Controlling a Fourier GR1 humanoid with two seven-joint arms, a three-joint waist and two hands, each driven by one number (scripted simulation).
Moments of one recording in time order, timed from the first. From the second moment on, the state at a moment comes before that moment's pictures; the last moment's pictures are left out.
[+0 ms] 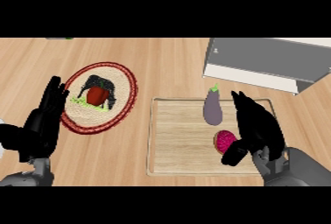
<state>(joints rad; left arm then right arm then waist) -0.06 0.26 -0.03 -1.68 0.09 0.24 0.14 -0.48 -0.56 0.68 -1.77 0.39 0.07 1.25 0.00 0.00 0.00</state>
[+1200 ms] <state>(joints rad) -0.06 0.23 -0.01 -1.73 0.06 0.22 0.18 -0.28 -0.34 0.60 -1.66 0.66 0.10 1.14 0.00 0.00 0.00</state>
